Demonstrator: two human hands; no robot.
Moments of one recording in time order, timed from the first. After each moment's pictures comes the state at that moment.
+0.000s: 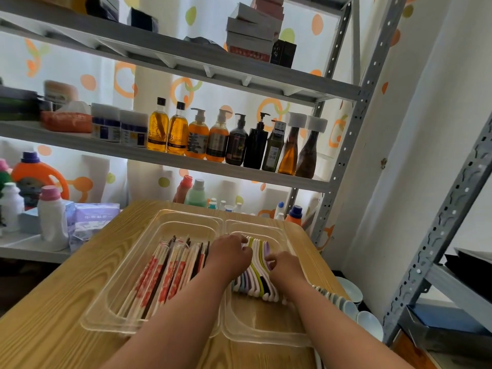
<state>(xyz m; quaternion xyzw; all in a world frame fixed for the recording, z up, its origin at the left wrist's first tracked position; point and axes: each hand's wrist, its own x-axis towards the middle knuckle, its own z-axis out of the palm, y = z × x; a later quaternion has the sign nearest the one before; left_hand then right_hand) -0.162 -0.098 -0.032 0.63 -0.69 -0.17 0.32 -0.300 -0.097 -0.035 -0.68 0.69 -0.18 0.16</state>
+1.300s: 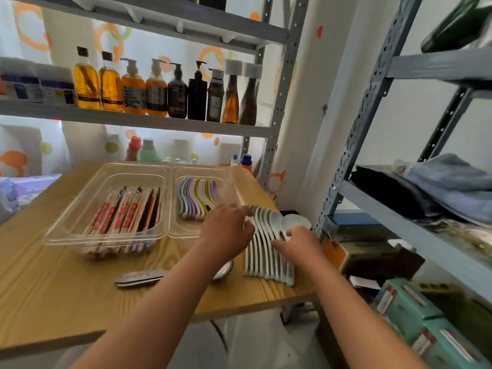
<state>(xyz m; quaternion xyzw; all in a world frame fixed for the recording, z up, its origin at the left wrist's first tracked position) -0.249 0.049 -0.030 0.51 -0.81 -0.03 0.29 -0.405 0.084 -0.031 -0.57 0.79 -0.20 0.11</state>
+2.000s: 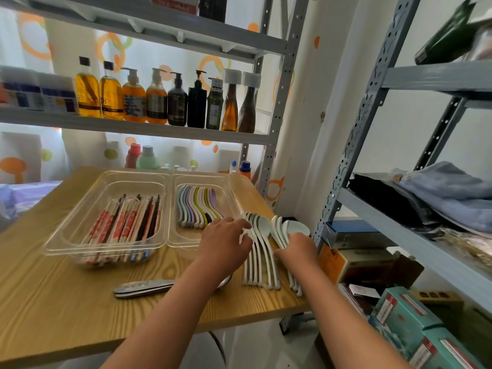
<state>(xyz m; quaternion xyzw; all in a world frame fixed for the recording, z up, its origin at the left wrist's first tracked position) -0.248 0.056 -0.040 0.52 -0.79 -0.09 0.30 -0.414 0.057 -0.056 -0.53 0.81 -0.21 0.08</state>
